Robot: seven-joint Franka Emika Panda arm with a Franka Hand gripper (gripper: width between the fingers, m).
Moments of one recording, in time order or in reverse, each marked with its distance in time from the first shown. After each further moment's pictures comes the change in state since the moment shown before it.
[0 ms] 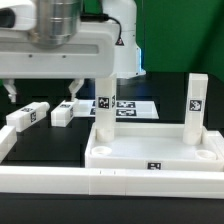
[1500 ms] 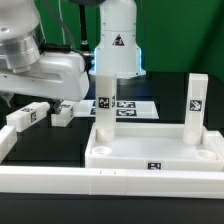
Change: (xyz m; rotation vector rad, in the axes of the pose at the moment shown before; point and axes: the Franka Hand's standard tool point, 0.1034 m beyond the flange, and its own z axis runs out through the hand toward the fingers) arm -0.089 0.009 0.072 0.264 -0.278 0.480
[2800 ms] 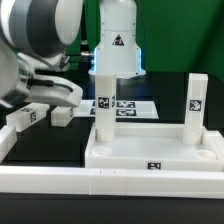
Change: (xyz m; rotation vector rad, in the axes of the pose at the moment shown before) arm -0.038 0.007 0.030 0.057 -0.586 -0.036
